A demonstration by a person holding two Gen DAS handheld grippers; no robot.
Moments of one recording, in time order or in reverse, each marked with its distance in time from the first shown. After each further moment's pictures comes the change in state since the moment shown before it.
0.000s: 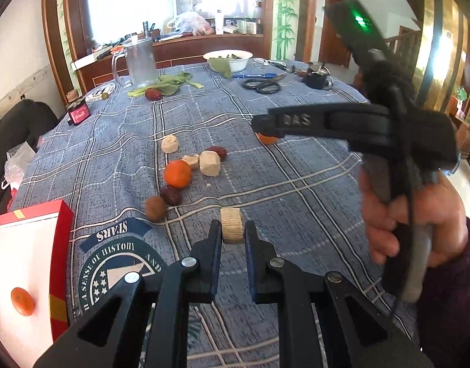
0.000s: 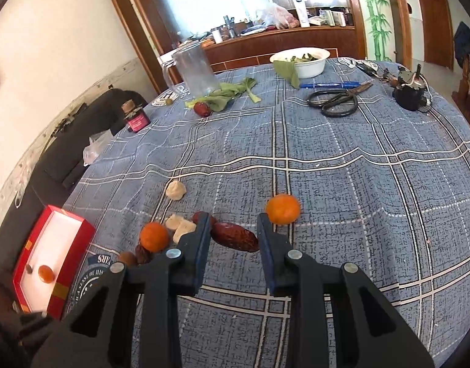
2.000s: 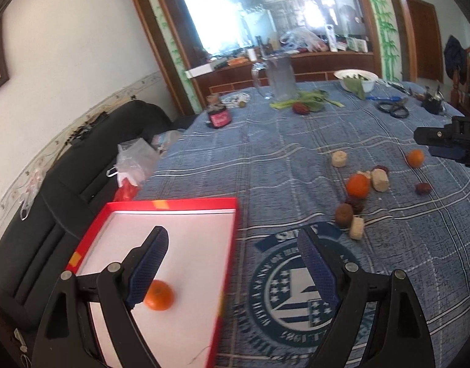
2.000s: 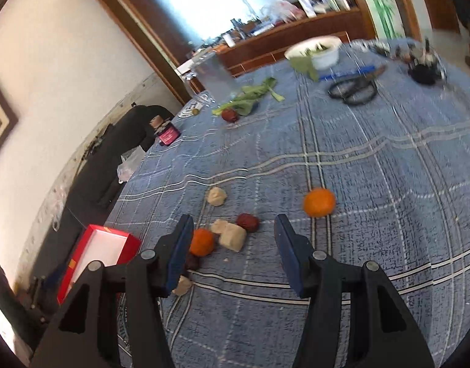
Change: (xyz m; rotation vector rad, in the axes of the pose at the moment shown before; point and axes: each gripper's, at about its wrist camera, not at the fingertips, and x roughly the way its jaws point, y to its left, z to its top) left arm -0.030 0.092 -0.011 -0.109 -0.073 0.521; right arm -0.005 -0.007 0.000 0.144 0.017 0.191
